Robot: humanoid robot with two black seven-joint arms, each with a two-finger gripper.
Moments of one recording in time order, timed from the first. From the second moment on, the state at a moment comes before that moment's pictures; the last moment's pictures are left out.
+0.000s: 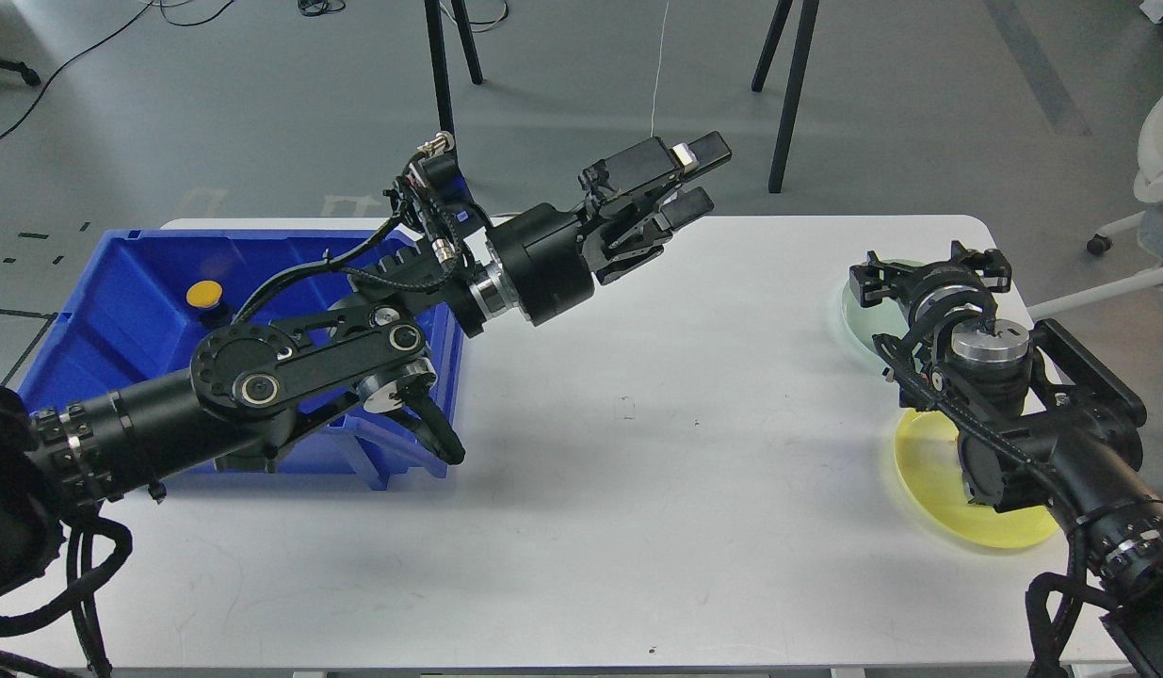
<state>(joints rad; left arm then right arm) -0.98 0.26 -0.27 -1.23 0.63 -0.09 -0.49 0.65 -0.18 1.08 0.76 0.50 -0.16 0.25</state>
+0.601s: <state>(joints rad) -0.77 0.59 -0.59 -1.21 0.44 -0.31 -0.49 0.59 -0.46 0.94 0.95 -0.01 0.49 0.29</state>
